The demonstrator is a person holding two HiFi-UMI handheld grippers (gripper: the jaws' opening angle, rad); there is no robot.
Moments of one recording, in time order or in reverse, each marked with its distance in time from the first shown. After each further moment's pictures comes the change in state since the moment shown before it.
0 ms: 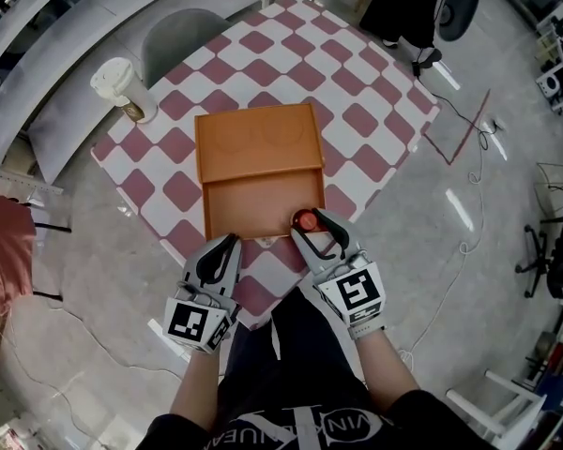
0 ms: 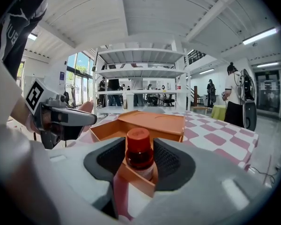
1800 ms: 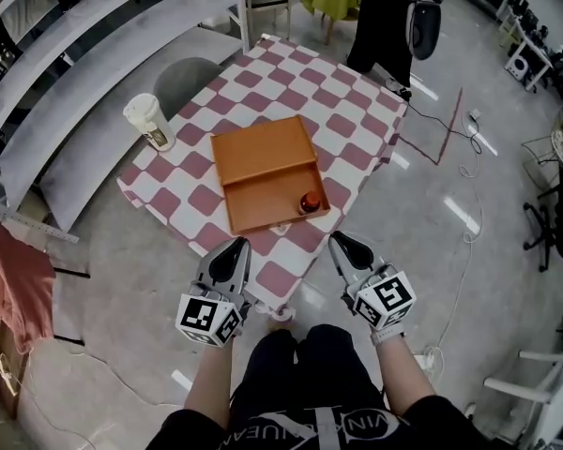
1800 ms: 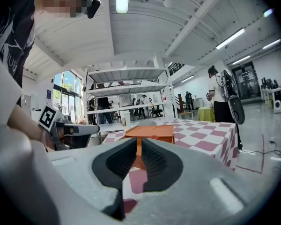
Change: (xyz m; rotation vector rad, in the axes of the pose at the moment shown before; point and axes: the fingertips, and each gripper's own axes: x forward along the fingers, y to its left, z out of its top) left arm -0.068 -0.015 0.026 0.010 -0.104 -0.131; right arm -0.104 0.048 0.020 0.168 -0.215 -0.123
